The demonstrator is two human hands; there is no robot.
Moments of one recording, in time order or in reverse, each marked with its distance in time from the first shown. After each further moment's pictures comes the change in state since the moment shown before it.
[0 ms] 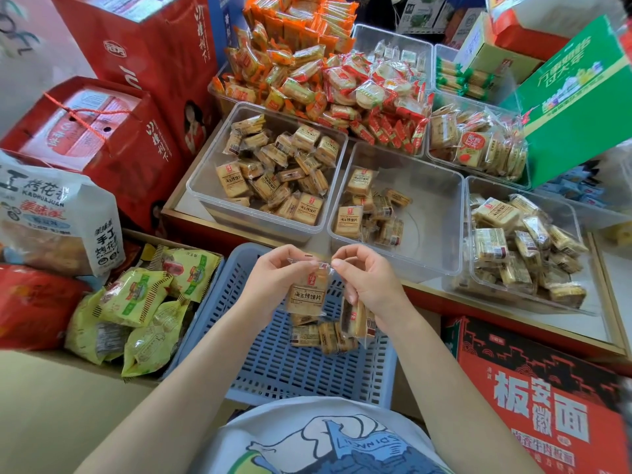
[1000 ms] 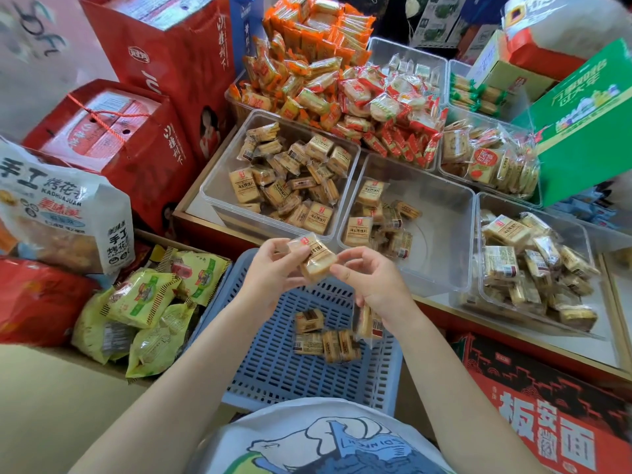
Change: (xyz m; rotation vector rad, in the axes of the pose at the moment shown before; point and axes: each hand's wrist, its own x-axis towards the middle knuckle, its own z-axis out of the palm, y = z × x) left_hand 0.018 0.011 -0.012 -0.218 0.190 -0.114; right_hand 0.017 -0.009 0.000 -0.117 -0.021 -0.010
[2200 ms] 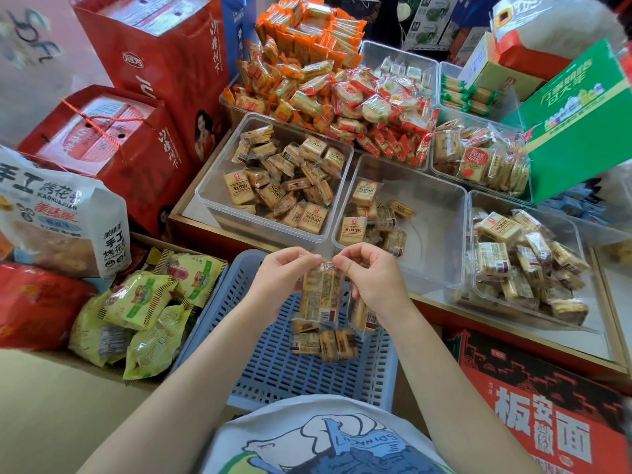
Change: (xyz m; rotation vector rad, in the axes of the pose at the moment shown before) left_hand -0.012 -0.002 0.014 0.211 -0.180 0.099; right_hand -0.005 -0.004 0.003 -0.060 0.144 -0.123
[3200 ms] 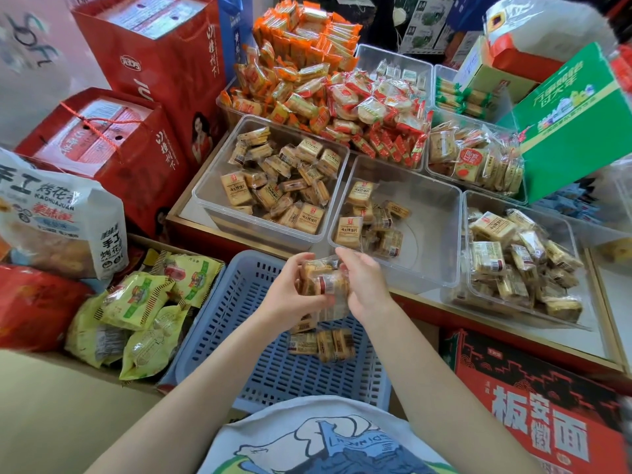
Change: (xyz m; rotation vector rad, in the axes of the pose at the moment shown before) left_hand -0.007 -0.034 0.011 0.307 -0.047 0.037; right_hand 0.015 0.011 0.023 0.613 0.141 0.476
